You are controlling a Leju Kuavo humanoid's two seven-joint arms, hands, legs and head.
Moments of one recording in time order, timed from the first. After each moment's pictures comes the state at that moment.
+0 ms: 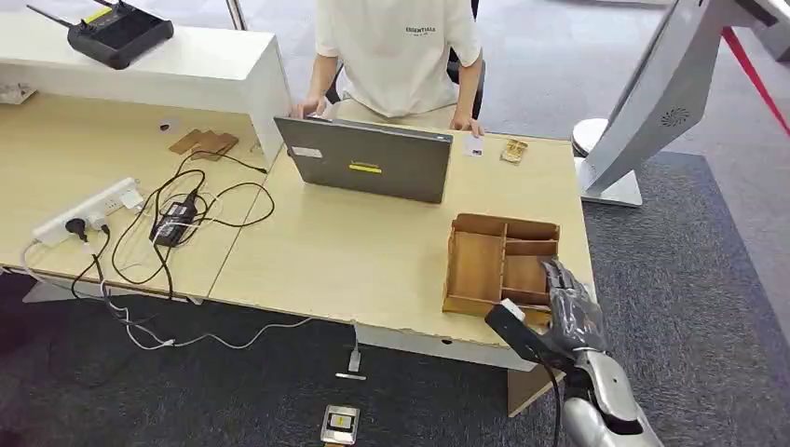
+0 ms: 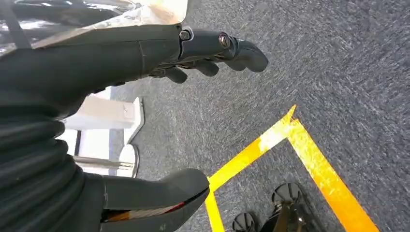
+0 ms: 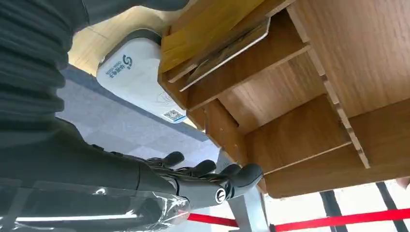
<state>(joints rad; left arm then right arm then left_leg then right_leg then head) -0.18 -0.09 1.48 -0.15 -0.72 0.51 0.19 -0.28 -0.28 0.62 -1.27 0.92 -0.20 0.32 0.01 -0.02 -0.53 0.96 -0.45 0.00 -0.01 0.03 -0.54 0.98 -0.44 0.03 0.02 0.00</state>
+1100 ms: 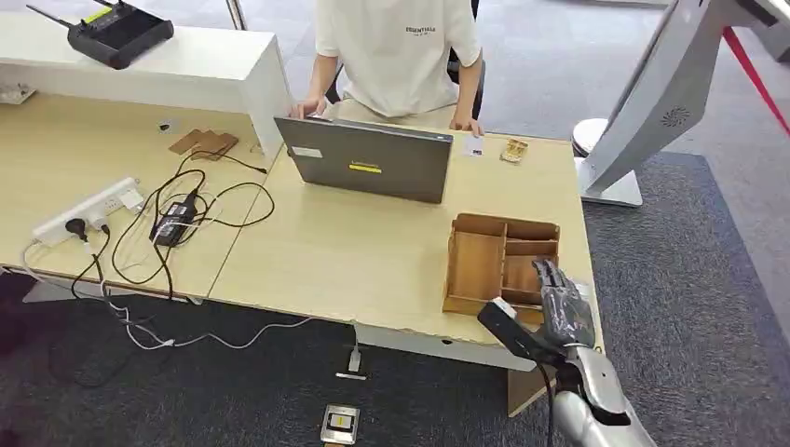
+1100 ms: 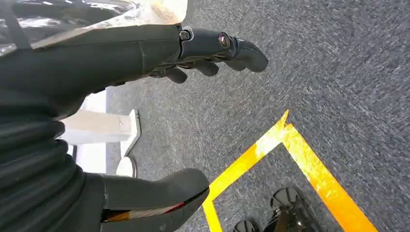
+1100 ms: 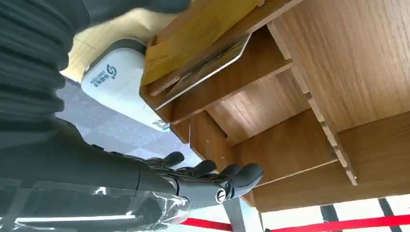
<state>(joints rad) -0.17 -0.07 1.45 -0.15 -0.76 0.49 0.20 -0.31 -0.23 0.62 -1.18 0.93 -0.21 0.28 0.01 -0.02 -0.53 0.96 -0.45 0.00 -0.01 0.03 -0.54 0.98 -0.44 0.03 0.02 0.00</state>
